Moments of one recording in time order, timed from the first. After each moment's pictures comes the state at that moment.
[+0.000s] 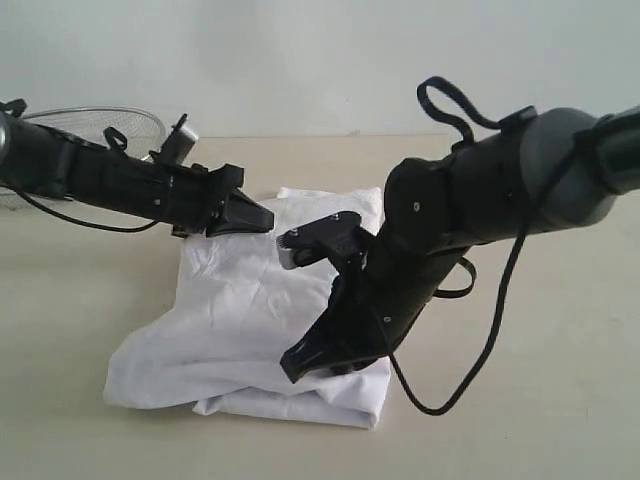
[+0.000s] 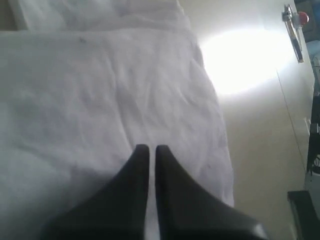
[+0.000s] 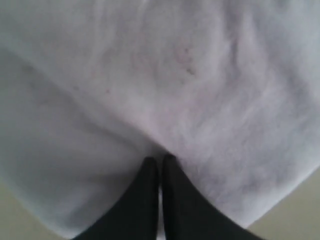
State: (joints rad) left arm -0.12 2.26 -1.38 -1.44 0.94 1.16; right arm 0.54 1.90 -1.06 0.32 0.54 -0.25
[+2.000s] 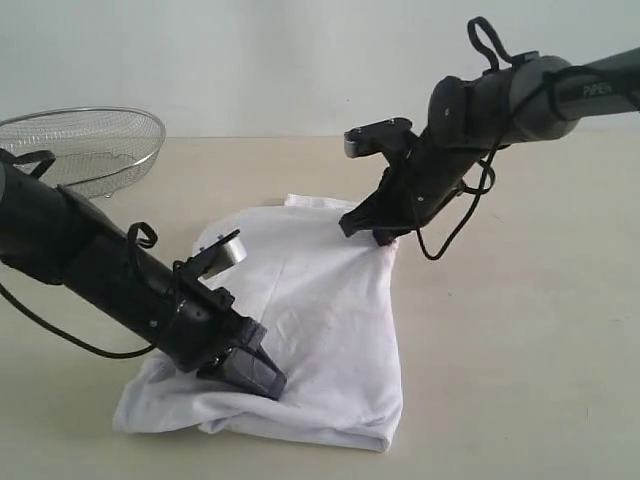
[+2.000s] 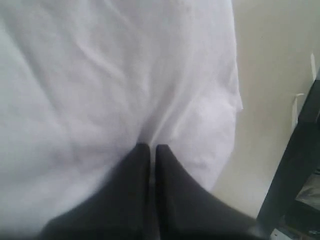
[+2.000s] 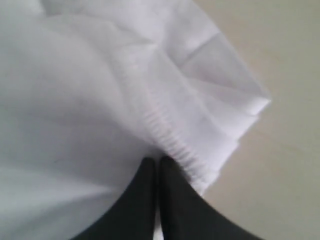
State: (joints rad) left arm -0.32 2.04 -0.94 -1.19 0.90 1.13; right arm 0.23 2.20 -1.54 0.24 0.58 -0.34
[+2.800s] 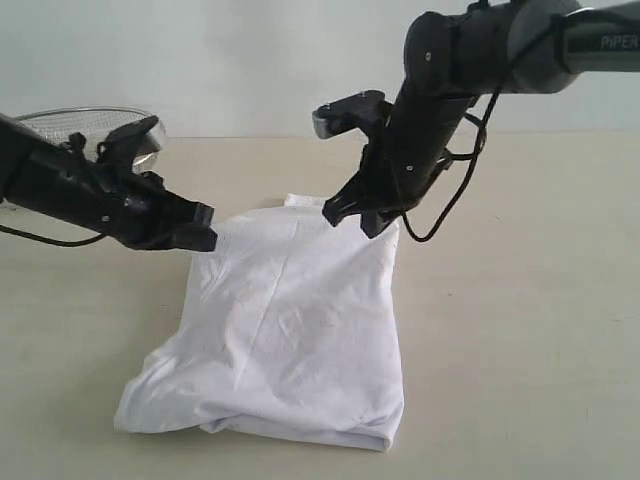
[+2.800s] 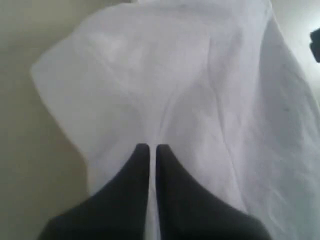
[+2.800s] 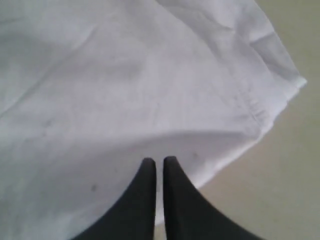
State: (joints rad) left arm -0.13 1.94 -1.07 -1.19 0.59 1.17; right arm 0.31 2.09 -1.61 0.16 0.86 -0.31
